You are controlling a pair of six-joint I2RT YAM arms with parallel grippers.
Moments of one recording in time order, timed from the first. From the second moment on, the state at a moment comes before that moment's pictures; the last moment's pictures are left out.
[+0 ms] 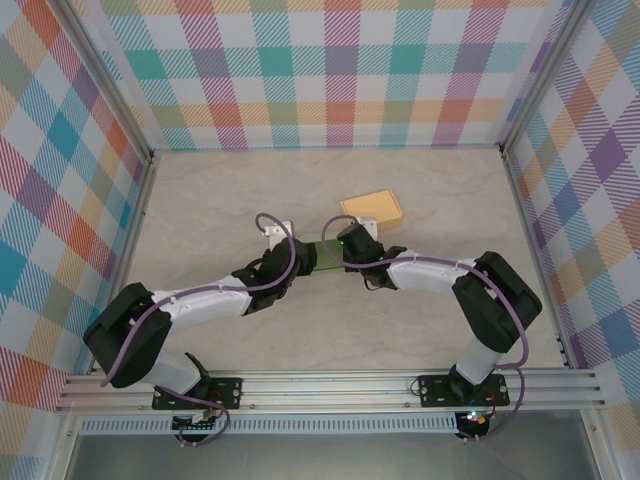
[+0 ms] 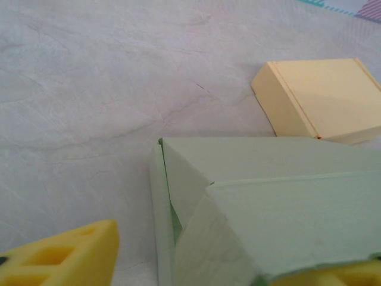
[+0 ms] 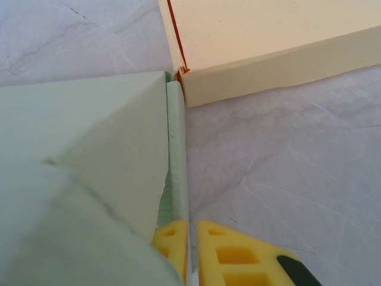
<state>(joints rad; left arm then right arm) -0.81 1.43 0.71 0.08 -0.49 -0.68 0.77 1.67 0.91 -0.16 0.39 0.57</state>
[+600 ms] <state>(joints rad) -0.85 1.09 0.69 -0.12 -0.50 -0.73 0.79 1.57 0.91 -0.22 0.36 0.56</state>
